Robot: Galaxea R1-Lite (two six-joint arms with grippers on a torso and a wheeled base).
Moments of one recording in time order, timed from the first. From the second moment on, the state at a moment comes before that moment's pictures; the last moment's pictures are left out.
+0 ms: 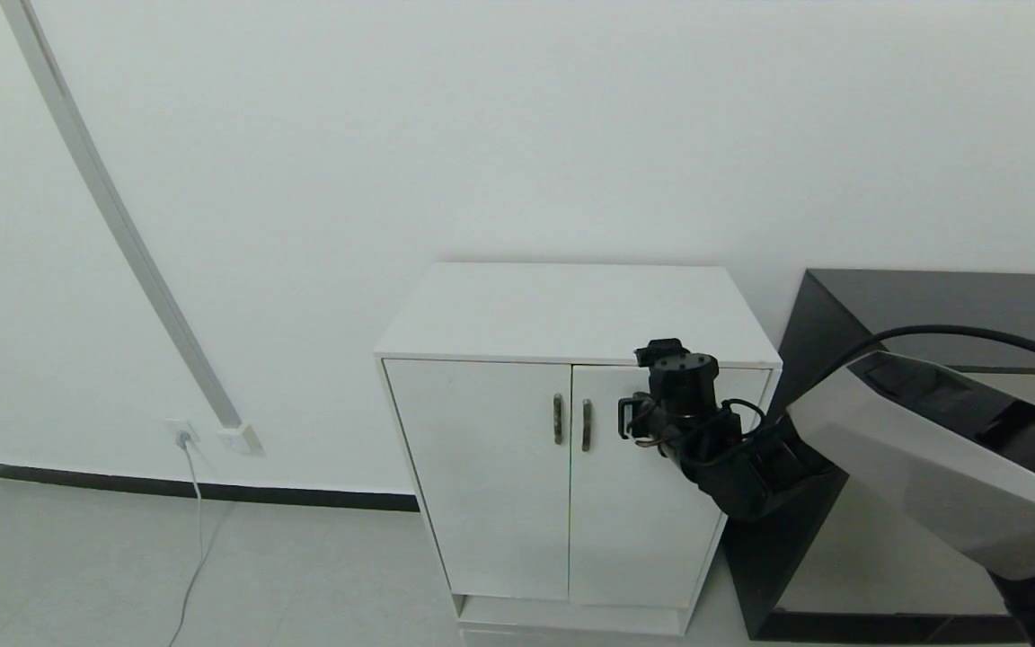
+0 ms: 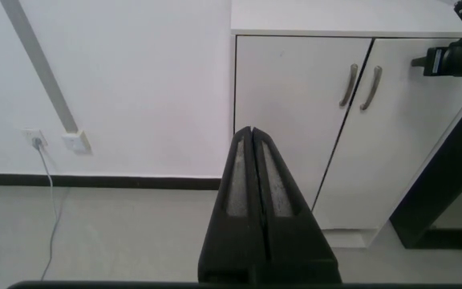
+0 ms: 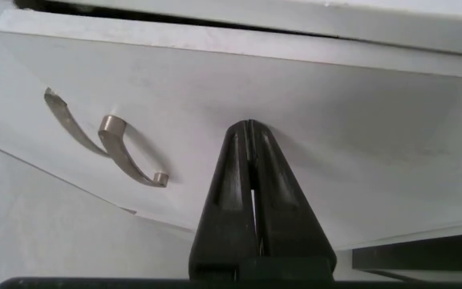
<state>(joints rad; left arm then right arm) 0.00 0.00 0.00 0.00 0.00 0.00 0.54 2.42 -1.36 -0.77 -0.35 0.16</state>
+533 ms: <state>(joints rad) 0.00 0.00 0.00 0.00 0.00 0.00 0.53 2.43 -1.38 -0.78 -0.35 0.16</state>
